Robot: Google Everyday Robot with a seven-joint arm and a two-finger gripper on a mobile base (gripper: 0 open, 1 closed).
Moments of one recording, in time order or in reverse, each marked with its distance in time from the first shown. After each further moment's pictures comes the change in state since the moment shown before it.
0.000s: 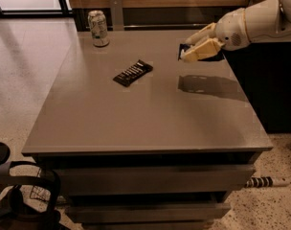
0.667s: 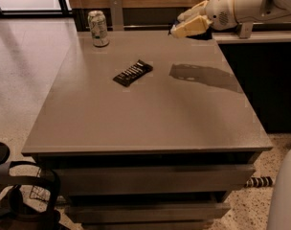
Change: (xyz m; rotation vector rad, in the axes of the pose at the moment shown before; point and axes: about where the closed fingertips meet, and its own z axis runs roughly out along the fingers) arm -0.052 -0.052 0.016 0.103 -0.091 -0.007
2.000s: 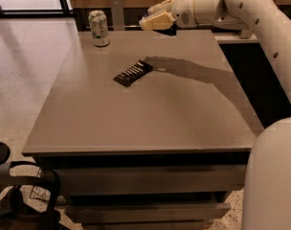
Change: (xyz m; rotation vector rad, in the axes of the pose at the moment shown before) arm -0.045 -0.007 0.093 0.032 -0.153 -0.002
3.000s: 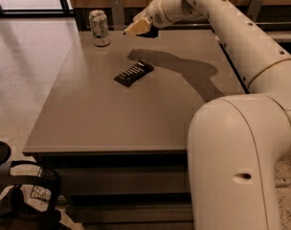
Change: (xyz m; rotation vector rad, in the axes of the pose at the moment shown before) arm 0.032 -0.016 0.084 0.026 0.238 -0.018
